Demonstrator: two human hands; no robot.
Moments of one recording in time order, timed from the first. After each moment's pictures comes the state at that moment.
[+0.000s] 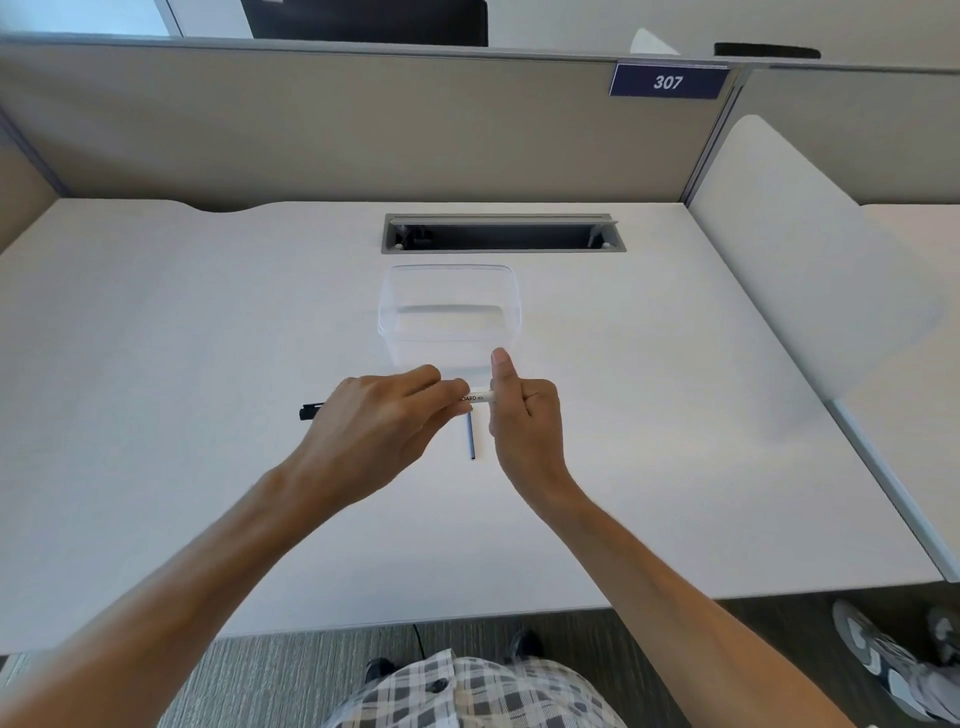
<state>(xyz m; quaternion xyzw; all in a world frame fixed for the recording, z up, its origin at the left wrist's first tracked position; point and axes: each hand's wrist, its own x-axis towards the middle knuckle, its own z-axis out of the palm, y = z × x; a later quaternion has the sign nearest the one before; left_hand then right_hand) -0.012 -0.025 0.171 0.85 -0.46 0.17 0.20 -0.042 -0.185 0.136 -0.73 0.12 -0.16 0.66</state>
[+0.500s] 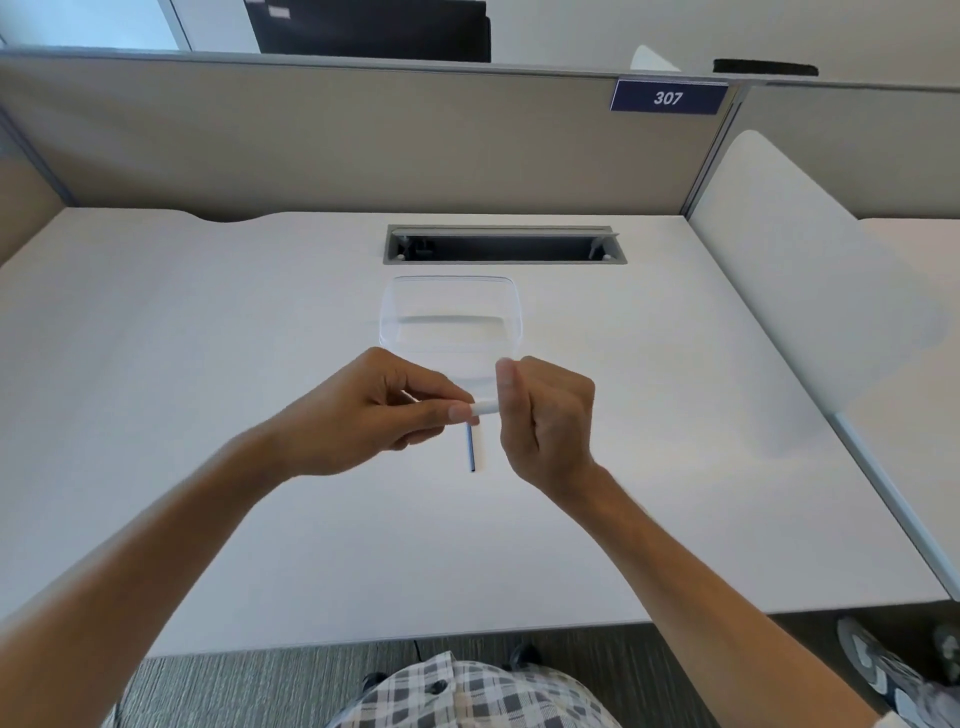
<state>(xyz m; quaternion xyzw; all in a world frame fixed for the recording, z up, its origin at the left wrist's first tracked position) -0.004 -0.021 0.216 0.76 -0.32 -0.23 0.51 -0.037 -0.203 0.162 -0.78 -0.16 -0.47 0.38</state>
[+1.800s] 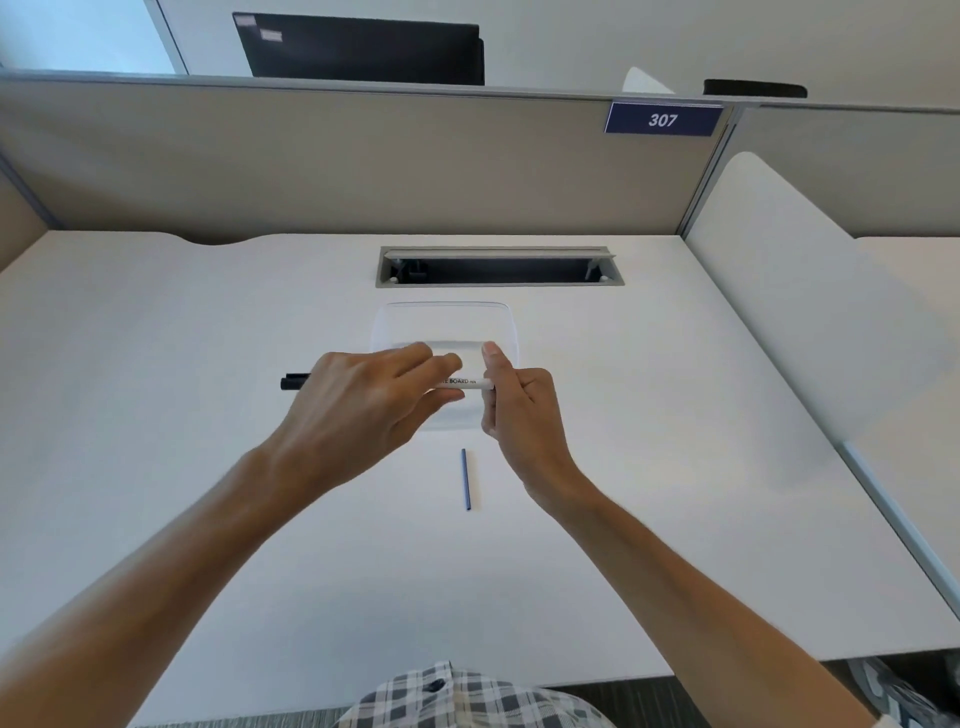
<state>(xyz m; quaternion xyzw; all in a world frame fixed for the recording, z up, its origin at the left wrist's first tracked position) 0.041 -0.034 0.197 0.85 -0.46 0.23 0.13 0.009 -0.201 0.158 -0.72 0.10 -0.12 0.67</state>
